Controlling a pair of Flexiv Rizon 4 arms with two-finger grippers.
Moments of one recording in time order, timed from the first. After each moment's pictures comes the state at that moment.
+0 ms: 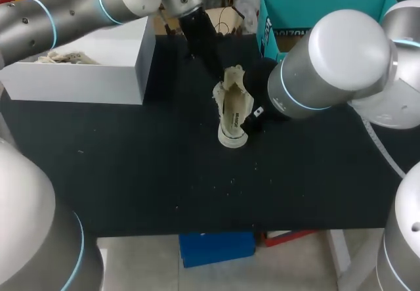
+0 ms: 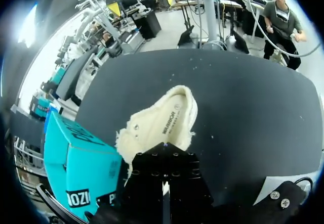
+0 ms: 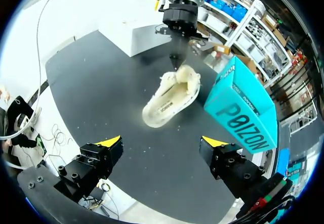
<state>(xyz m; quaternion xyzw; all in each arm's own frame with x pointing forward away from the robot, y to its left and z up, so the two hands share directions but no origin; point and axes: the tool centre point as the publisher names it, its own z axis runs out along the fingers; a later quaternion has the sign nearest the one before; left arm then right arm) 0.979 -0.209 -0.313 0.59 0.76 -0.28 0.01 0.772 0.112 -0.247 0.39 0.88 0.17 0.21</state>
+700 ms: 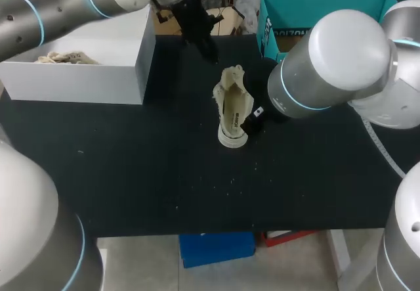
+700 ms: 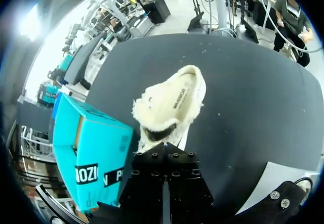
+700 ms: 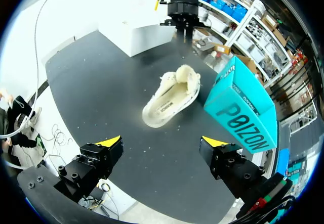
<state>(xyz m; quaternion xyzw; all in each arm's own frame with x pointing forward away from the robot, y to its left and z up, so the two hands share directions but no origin) 1.021 -0.205 -0.302 0.56 0.79 -0.25 0.07 0.772 0.112 -0.247 0.39 0.88 0.17 0.21</state>
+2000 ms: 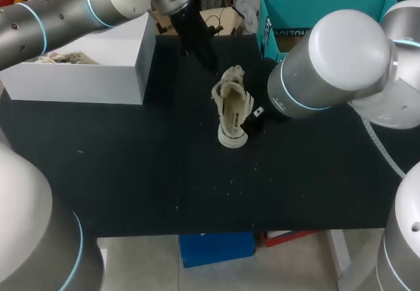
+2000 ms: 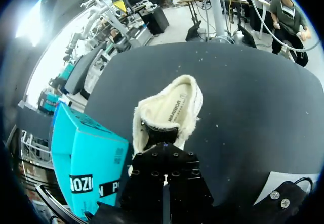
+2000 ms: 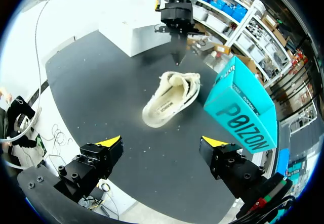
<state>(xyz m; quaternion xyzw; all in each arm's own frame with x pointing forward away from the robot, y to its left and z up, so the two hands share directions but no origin) 1.002 -0.202 -0.312 0.57 0.77 -0.29 0.05 0.772 0.112 -0.247 0.39 0.88 0.17 0.21</state>
